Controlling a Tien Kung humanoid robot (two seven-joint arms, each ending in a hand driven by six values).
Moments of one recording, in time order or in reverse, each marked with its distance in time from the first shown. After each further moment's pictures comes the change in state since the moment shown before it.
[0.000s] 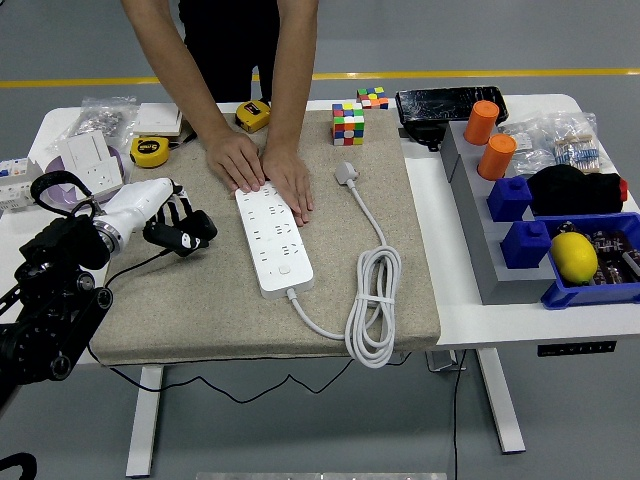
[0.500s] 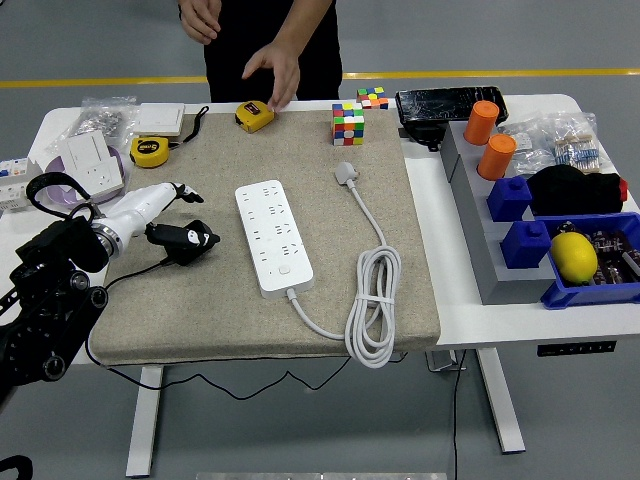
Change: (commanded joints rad) left arm 0.028 0.006 -0.048 -0.061 -0.143 -0.029 -0.031; right arm 0.000 0.003 0.003 0.000 0.000 0.001 0.000
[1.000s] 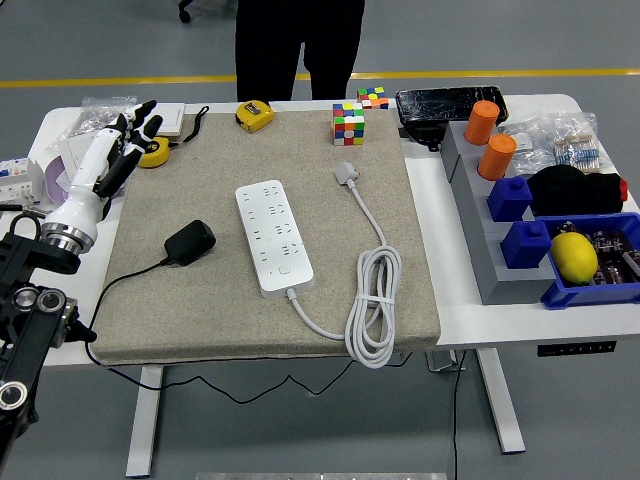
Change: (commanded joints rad) left arm 0.255 -0.146 -0.288 -0.378 -0.591 0.106 -0.040; right arm -0.002 0.010 0.008 0.000 -0.001 0.000 0.001
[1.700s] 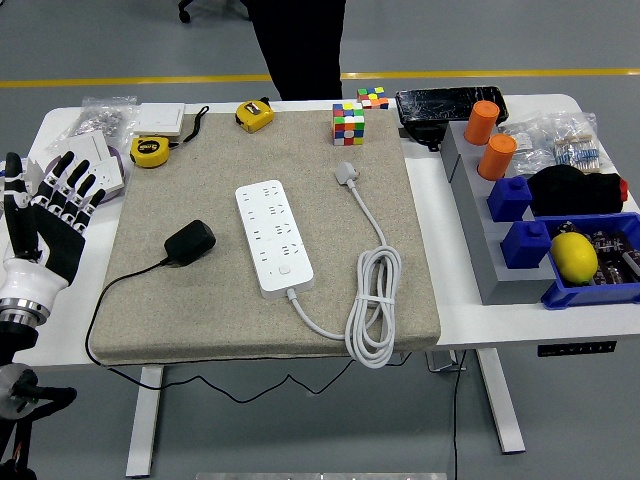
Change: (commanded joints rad) left arm 0.223 -0.051 -0.134 -0.072 -0.496 -0.063 0.062; right arm 0.022 0.017 0.009 0.000 -0.045 0.006 0.001
